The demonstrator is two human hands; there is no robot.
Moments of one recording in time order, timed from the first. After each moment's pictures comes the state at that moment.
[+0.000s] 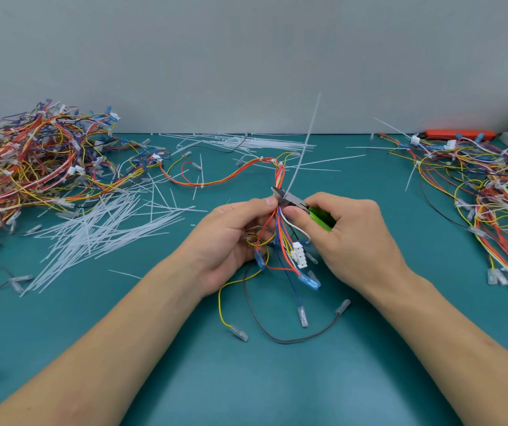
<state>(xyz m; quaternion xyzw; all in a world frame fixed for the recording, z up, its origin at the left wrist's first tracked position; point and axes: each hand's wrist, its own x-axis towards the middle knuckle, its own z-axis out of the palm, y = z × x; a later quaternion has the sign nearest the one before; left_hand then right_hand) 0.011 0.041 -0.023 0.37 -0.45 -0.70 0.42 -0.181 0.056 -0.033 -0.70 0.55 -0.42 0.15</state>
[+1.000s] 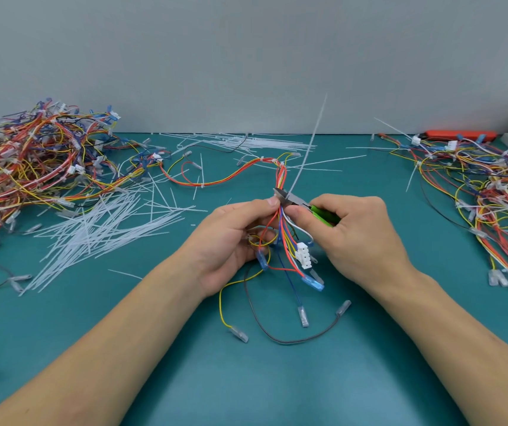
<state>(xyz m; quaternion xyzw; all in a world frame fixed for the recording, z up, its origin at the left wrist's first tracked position) 0.011 0.042 -0.023 0.37 -0.46 -0.69 0.41 -0.186 0.051 -0.033 -0.70 0.55 -0.43 0.15</state>
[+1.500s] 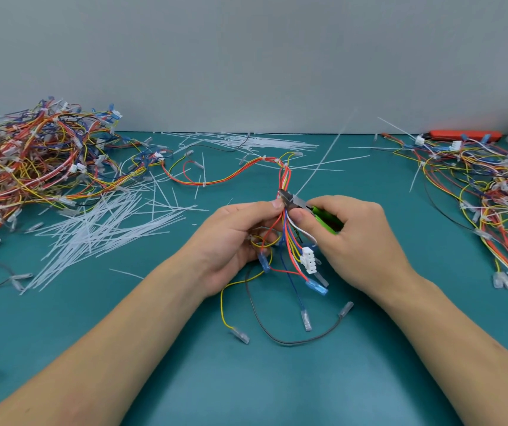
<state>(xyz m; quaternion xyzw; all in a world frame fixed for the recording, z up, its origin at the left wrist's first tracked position) 0.009 0.042 -0.023 0.38 -0.47 -0.68 0.41 -0.188 0.049 -0.040 -0.71 0.55 -0.41 0.14</state>
